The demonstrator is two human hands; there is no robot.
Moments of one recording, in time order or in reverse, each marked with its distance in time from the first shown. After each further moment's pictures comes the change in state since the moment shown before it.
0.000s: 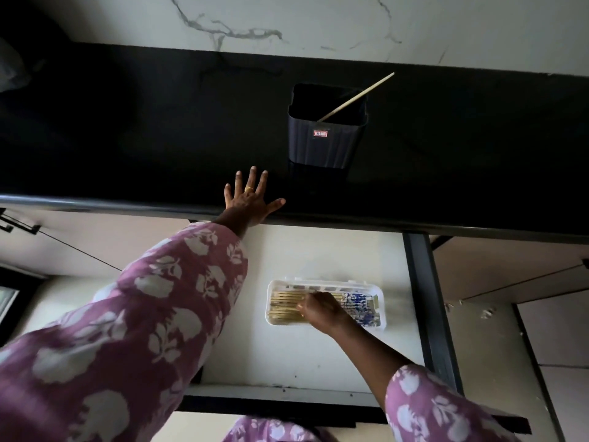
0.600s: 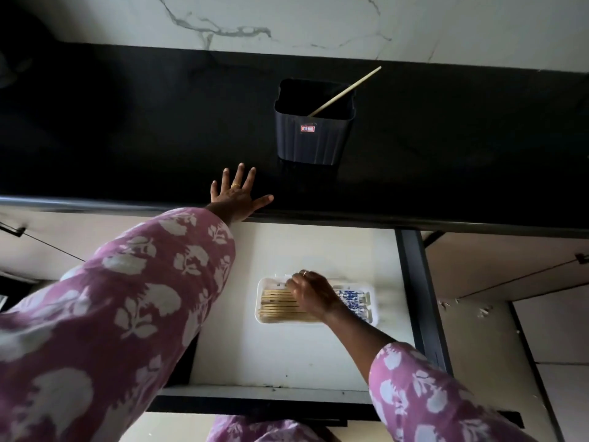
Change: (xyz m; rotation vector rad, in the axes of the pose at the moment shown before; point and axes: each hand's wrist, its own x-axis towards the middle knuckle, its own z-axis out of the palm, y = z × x) left_hand 0.007 -0.005 -0.001 0.026 -0.034 -0.006; right_hand 0.012 0.010 -0.014 0.006 0.351 -0.125
